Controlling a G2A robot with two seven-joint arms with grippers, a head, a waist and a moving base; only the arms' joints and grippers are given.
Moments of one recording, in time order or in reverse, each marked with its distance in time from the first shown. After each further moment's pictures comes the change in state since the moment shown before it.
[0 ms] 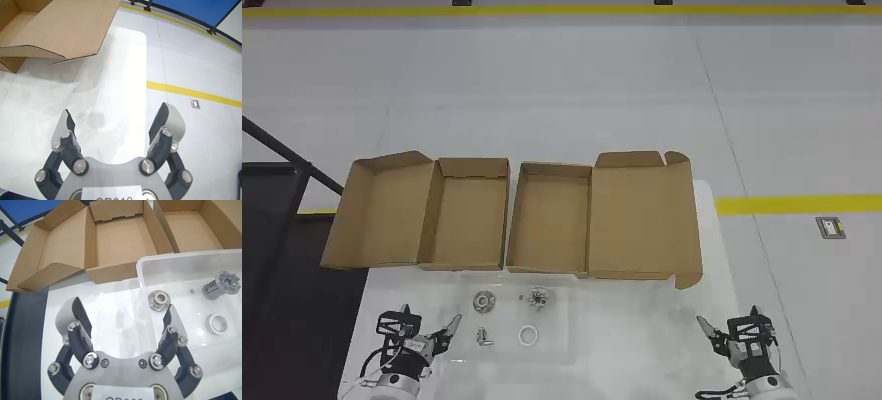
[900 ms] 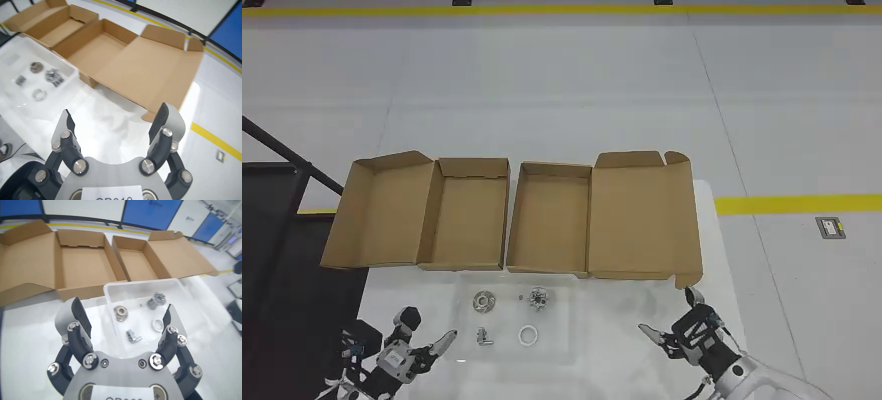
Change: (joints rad) left arm 0.085 0.033 -0.225 -0.007 -0.418 -0.665 0.056; right arm 0.073 0.011 -0.099 -0.310 0.032 -0.383 0.291
